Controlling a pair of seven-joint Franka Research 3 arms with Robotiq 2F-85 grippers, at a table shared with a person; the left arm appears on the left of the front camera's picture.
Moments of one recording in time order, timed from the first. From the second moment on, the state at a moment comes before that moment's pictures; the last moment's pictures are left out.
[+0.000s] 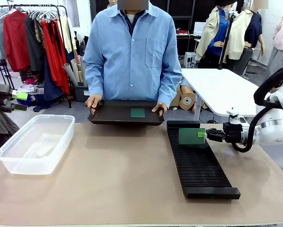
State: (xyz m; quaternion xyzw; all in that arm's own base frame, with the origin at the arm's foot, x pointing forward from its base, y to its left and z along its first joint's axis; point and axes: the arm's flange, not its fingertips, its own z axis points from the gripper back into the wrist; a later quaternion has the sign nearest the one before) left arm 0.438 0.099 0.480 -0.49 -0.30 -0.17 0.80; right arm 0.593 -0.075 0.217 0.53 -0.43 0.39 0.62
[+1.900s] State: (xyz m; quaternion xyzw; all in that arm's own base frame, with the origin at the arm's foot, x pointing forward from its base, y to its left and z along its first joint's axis) left arm 0.438 0.099 0.480 -0.49 -0.30 -0.17 0.80; right arm 0.604 -0.070 0.224 0.51 -0.42 0.42 0.62
